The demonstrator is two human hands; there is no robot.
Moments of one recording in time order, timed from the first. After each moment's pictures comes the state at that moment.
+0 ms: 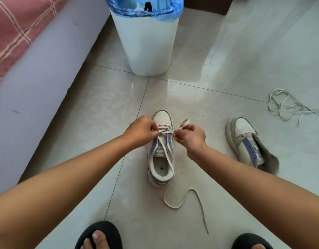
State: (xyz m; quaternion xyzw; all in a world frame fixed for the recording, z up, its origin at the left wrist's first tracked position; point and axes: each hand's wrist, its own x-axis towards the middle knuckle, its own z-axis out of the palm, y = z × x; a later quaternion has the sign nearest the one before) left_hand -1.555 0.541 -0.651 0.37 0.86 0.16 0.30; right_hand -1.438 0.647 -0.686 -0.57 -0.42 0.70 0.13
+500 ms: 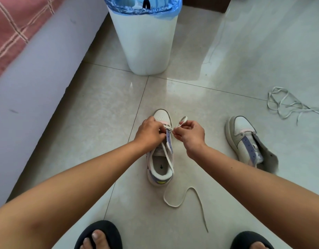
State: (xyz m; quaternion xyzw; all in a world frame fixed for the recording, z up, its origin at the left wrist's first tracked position) left_hand -1.533 0.553 -0.680 0.35 0.87 0.19 0.27; right_hand -1.438 0.644 -0.683 -0.55 -0.47 0.68 0.14
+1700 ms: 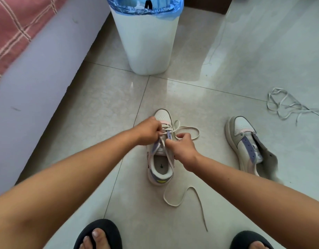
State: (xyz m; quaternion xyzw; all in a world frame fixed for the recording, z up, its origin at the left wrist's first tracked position) left_hand -1.553 0.551 -0.656 0.43 0.81 0.09 0.39; right_hand -1.423 0.617 -0.694 -0.53 -0.58 0.61 -0.06
